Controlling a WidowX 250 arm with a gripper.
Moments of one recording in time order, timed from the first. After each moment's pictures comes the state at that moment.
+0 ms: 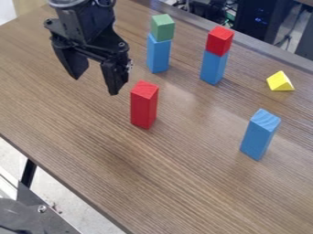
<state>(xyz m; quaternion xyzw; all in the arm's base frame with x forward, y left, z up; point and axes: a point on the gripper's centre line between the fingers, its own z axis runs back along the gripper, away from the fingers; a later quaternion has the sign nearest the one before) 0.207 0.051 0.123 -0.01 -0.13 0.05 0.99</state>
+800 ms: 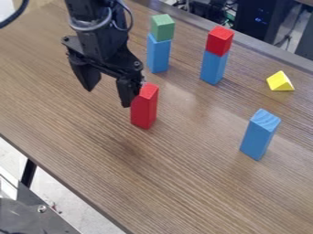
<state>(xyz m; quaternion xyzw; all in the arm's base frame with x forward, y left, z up) 0.221 0.042 0.095 0.00 -0.13 0.05 0.99</state>
